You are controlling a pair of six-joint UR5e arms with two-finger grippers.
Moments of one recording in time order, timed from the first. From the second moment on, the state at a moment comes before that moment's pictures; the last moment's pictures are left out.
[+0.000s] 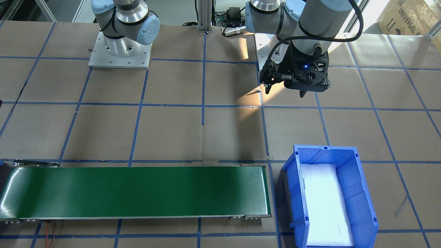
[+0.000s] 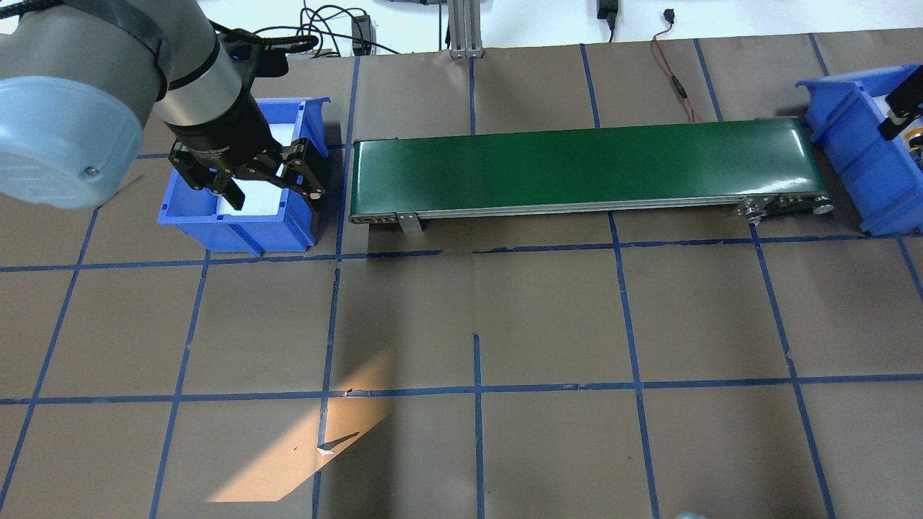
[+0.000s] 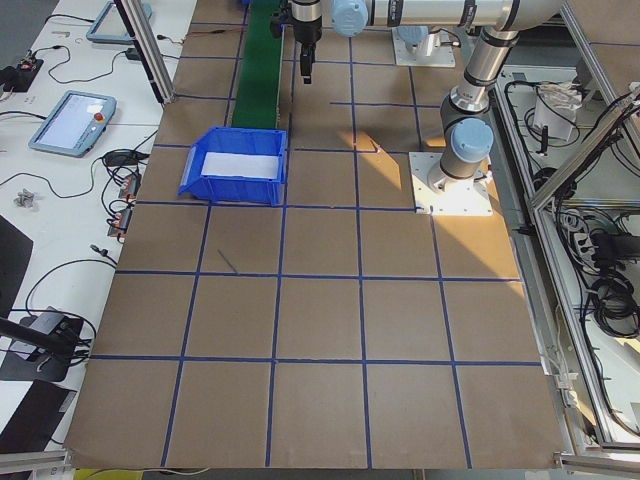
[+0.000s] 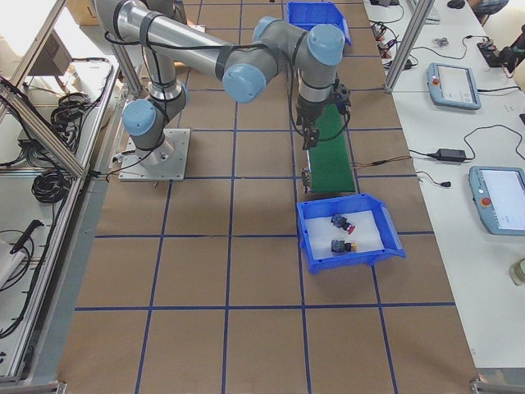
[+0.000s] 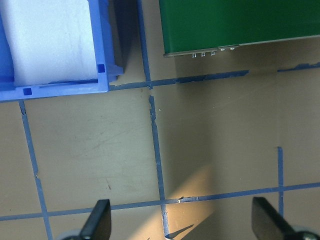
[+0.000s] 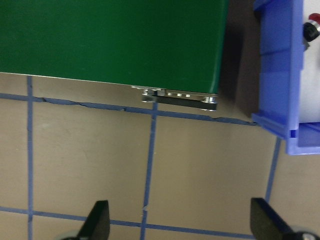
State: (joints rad) left arm -1.62 -1.58 -1.63 -1.54 1.56 0.05; right arm 1.10 -1.45 1.49 -1.58 -1.56 -0.56
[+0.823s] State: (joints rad) left arm -1.62 -1.58 -1.63 -1.54 1.56 0.01; right arm 1.48 -1.52 1.55 -1.63 -1.56 -0.18
